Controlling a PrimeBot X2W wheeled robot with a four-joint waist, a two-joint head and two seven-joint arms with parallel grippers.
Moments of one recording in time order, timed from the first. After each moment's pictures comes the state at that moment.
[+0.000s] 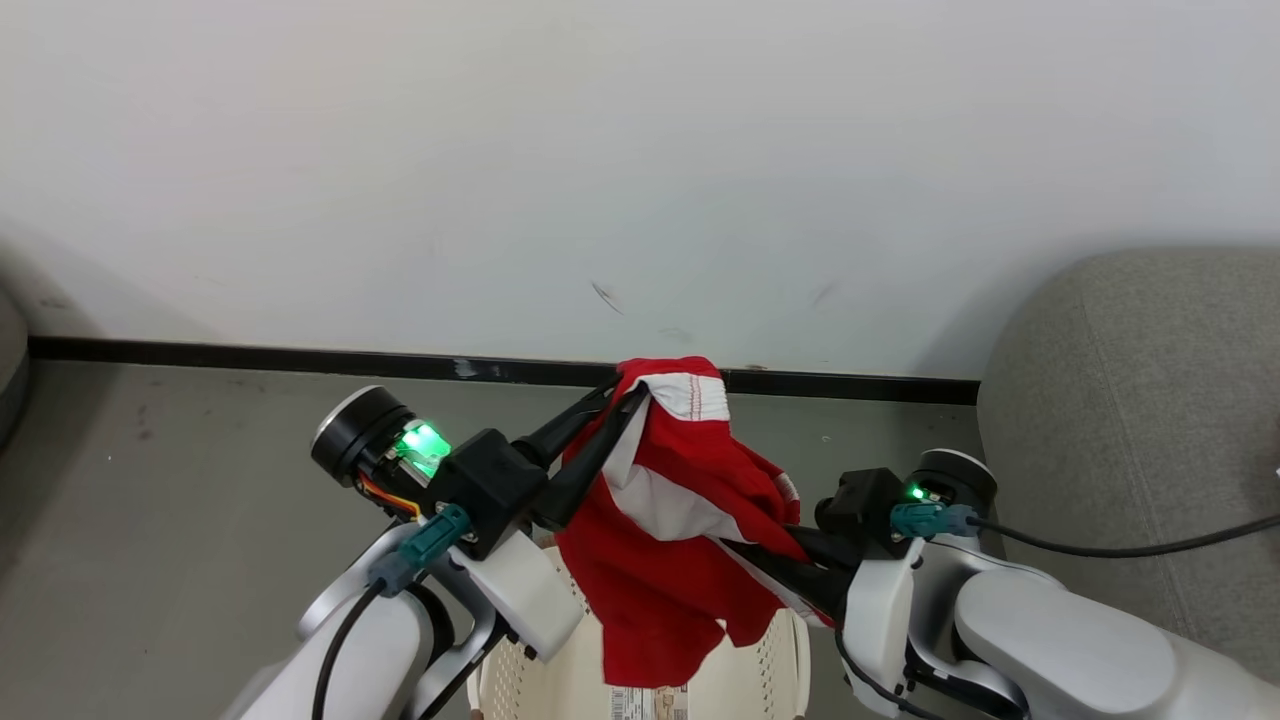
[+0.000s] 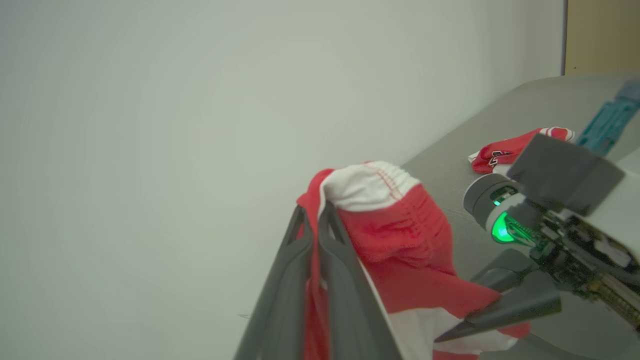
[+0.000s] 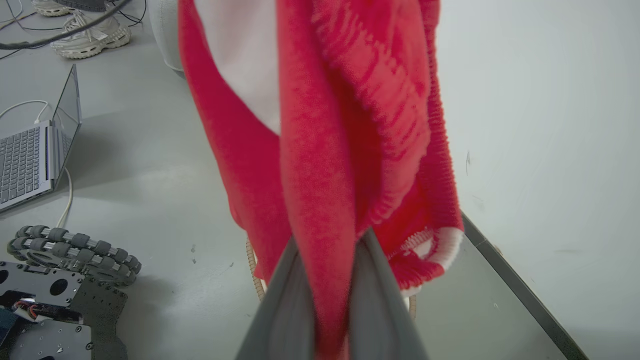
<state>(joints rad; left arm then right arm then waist) -0.40 0.19 -0.55 -0.13 -0.26 -0.09 0.06 -0.66 -0.38 1.18 0.26 0.57 0.13 -0.17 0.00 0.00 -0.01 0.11</state>
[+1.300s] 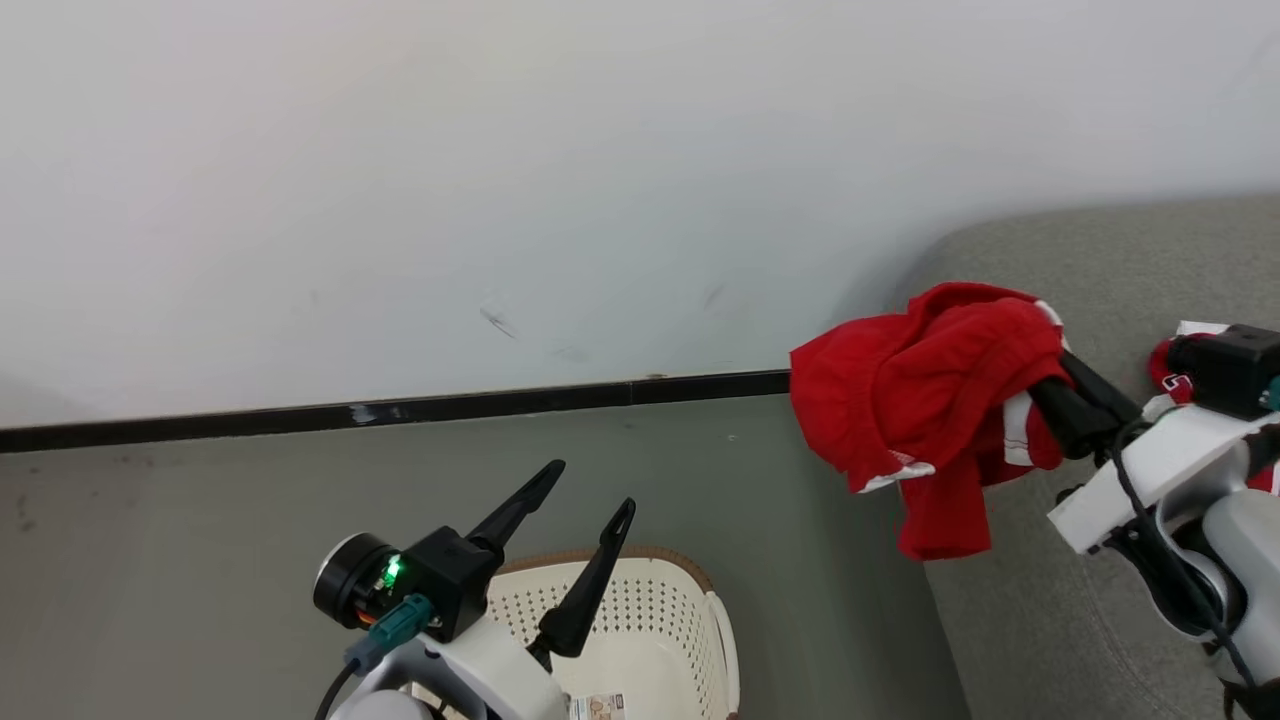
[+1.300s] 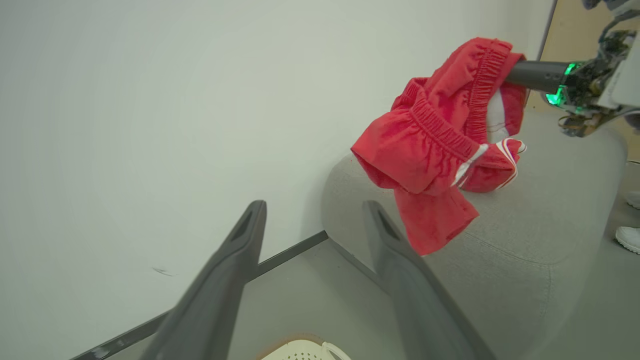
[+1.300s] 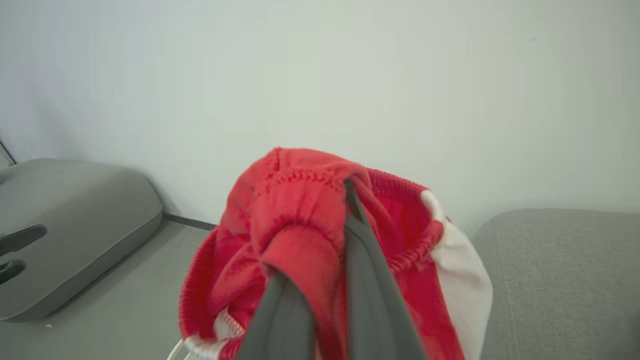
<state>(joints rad) -0.21 0.15 -0.51 0.01 -0.37 -0.04 -0.06 -0.47 -0.49 0.58 0.24 0.77 0.13 -0.25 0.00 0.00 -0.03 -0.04</state>
